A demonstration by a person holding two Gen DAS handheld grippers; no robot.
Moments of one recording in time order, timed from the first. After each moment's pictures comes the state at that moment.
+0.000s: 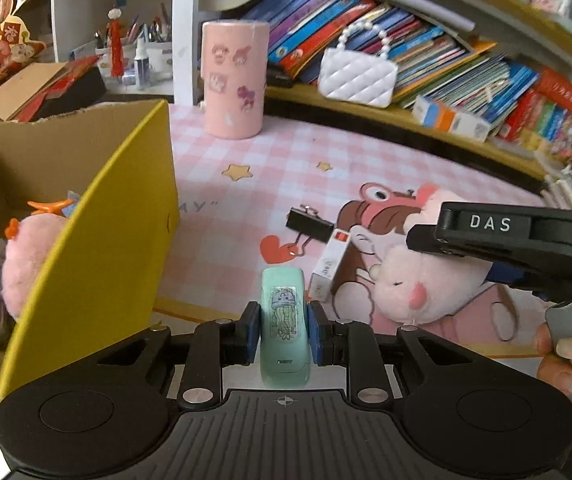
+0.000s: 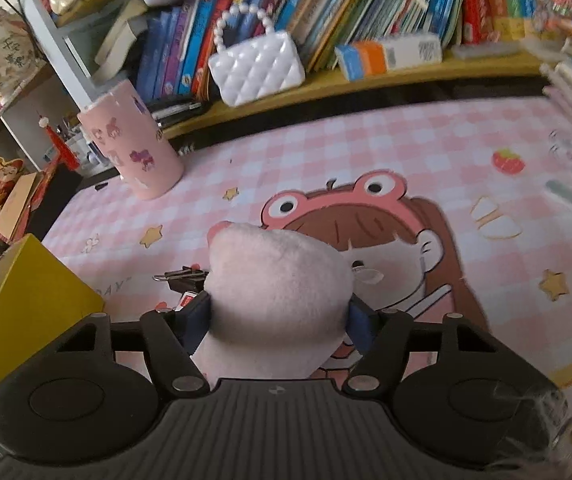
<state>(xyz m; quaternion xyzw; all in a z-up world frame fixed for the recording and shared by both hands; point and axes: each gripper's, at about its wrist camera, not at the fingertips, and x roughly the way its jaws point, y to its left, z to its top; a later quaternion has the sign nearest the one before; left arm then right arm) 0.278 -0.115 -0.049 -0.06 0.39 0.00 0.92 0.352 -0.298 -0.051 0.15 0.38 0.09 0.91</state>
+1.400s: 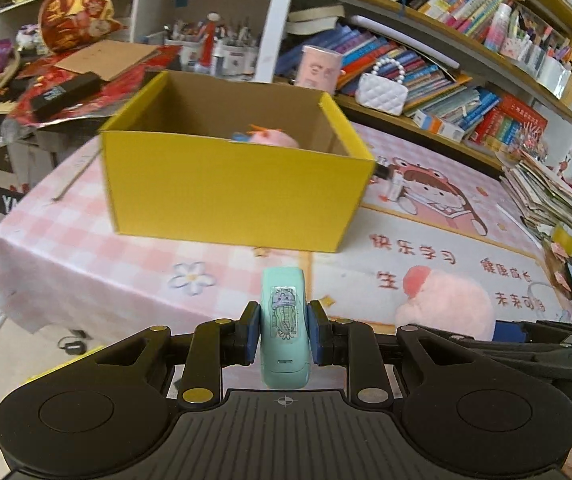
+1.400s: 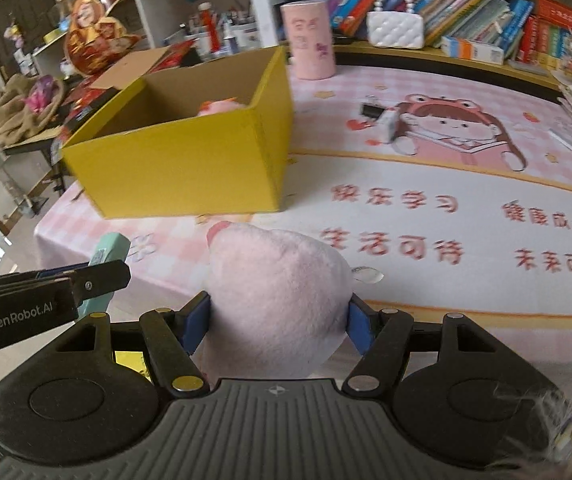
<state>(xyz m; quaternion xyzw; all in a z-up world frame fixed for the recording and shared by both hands) 0.055 0.068 -0.022 -0.09 0.37 -0.05 0.92 0.071 -0.110 -0.025 0.03 0.41 0.15 0.90</state>
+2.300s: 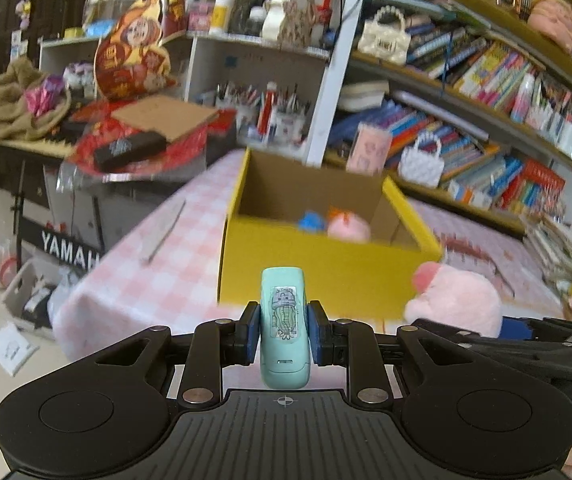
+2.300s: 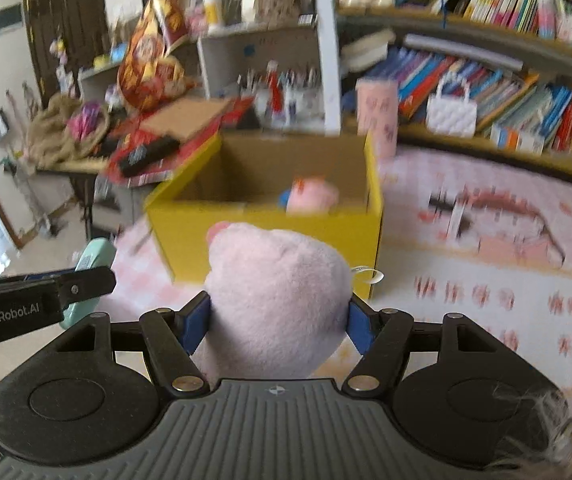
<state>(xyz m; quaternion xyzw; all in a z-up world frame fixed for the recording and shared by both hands) 0.043 0.156 0.022 -0.10 0.29 -0.01 0.95 0.074 -0.026 0.028 0.01 0.30 0.17 0.94</state>
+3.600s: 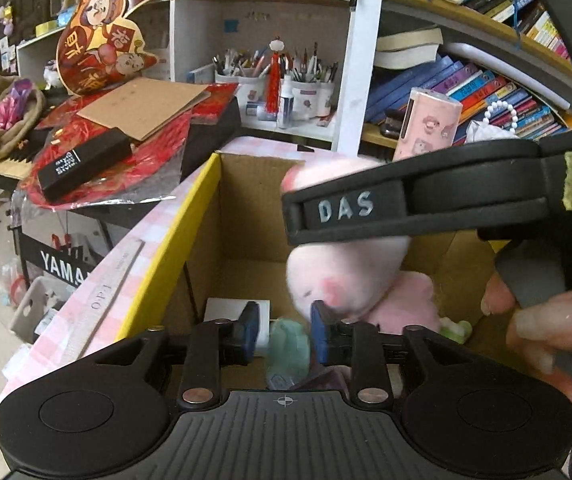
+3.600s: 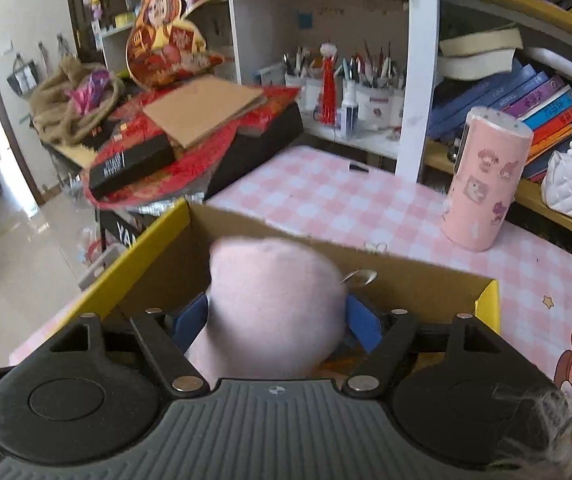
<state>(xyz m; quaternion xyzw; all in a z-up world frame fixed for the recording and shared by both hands) 0.252 0.127 -0.025 -0.05 0.35 0.05 0.93 0.347 0.054 0.012 -0.06 0.34 0.27 0.90</state>
